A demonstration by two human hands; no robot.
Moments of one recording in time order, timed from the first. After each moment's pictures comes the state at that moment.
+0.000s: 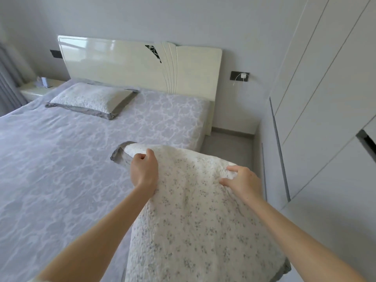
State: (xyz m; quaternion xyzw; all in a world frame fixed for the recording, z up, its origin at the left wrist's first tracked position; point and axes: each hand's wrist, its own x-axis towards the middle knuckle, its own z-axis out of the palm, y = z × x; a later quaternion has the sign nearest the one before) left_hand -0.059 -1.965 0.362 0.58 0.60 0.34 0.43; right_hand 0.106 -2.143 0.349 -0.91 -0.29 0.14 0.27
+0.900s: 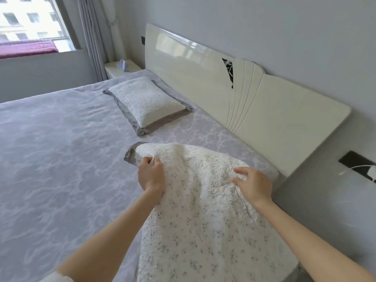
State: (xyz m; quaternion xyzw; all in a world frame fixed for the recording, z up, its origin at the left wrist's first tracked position) left_hand 0.330 -1.508 0.313 0.36 0.74 0.48 0.31; right_hand 0.575 -1.561 0.322 -0.78 -0.56 0.15 0.24
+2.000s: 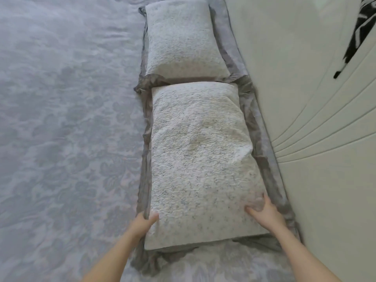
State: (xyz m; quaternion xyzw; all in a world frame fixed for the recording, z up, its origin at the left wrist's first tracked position) left_hand 0.508 -1.306 -0.036 0.12 0.79 0.18 0.57; right_hand 0.841 -1.110 0.005 -0.71 -0.58 0.37 -0.15
